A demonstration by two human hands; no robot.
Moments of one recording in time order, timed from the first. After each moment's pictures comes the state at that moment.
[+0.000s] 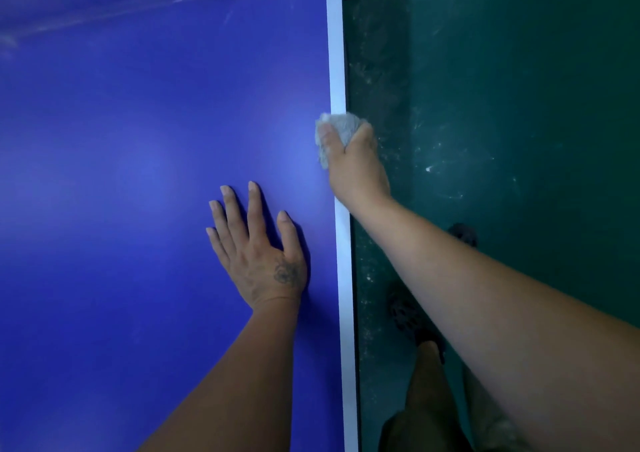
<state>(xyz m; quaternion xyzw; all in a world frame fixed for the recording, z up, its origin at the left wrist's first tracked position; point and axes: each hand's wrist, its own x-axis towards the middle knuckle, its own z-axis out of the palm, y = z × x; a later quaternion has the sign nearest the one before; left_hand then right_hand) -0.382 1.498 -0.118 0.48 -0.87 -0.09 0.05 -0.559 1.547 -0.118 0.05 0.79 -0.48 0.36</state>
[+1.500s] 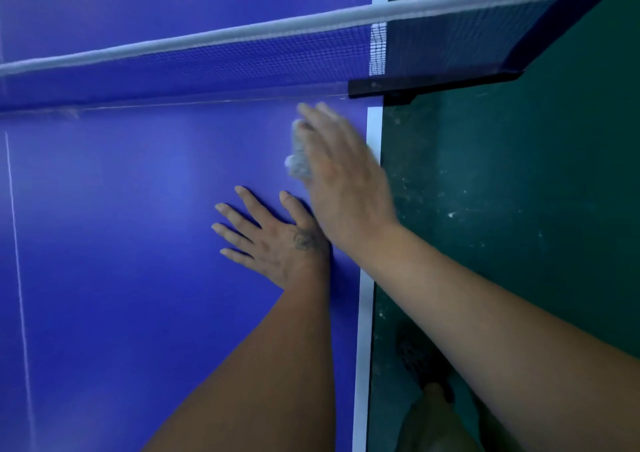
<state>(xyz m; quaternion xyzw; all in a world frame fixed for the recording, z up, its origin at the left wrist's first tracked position) -0.553 1.426 -0.117 0.71 -0.70 -0.07 -0.03 -0.660 1.467 -0.066 -0.41 0.85 -0.29 0.18</state>
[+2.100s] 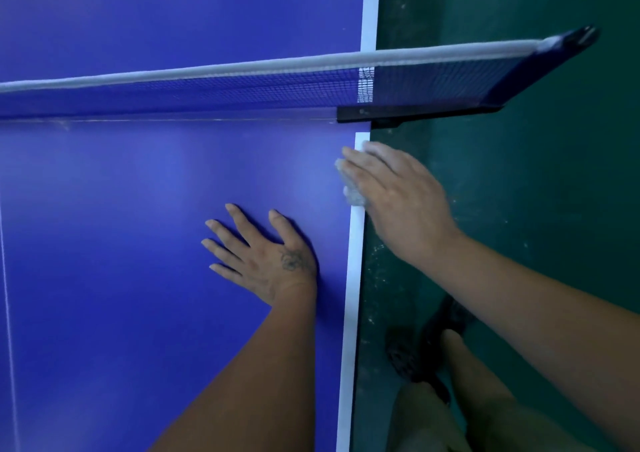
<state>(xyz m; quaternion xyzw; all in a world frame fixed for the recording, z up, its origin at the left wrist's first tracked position) -0.551 1.425 -0.128 0.70 -0.71 -0.05 0.01 -0.716 1.539 -0.102 -0.50 0.84 -0.18 0.10</state>
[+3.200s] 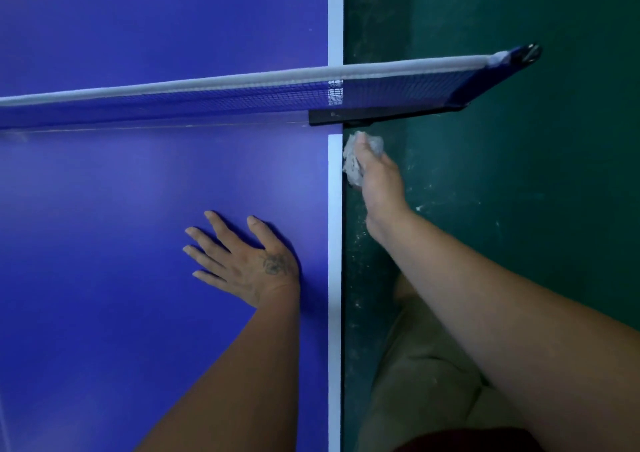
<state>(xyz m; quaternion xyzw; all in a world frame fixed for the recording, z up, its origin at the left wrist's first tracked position) -0.548 1.425 -0.128 0.70 -0.71 -0.05 0.01 -0.727 1.494 -0.099 0.22 0.64 -0.62 0.39</state>
